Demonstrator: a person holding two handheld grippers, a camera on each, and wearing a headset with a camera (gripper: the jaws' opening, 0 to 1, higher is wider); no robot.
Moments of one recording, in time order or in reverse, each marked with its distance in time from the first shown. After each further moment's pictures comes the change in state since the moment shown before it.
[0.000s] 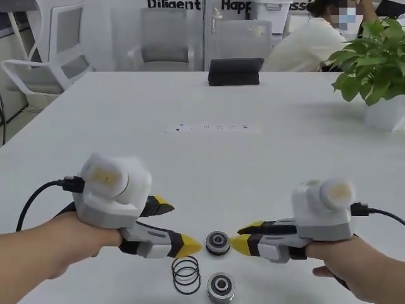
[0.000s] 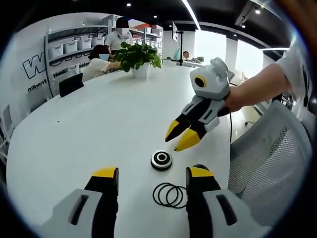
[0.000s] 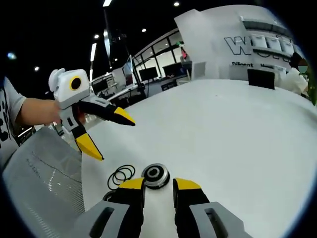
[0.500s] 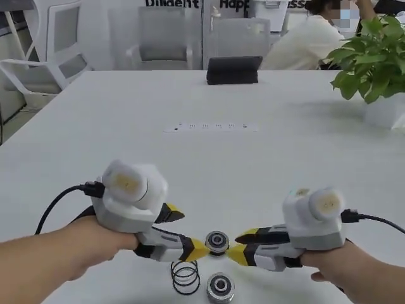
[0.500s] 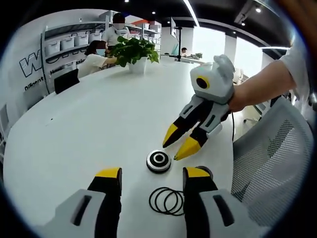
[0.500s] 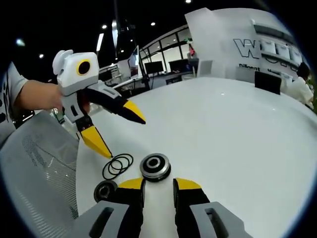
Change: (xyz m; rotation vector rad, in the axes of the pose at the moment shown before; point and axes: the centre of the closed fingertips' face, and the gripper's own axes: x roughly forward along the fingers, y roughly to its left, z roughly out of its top) left arm 0.023 -0.006 -0.006 -0.002 0.031 -0.020; right arm 0.011 0.000 -0.017 -0.066 0.047 0.005
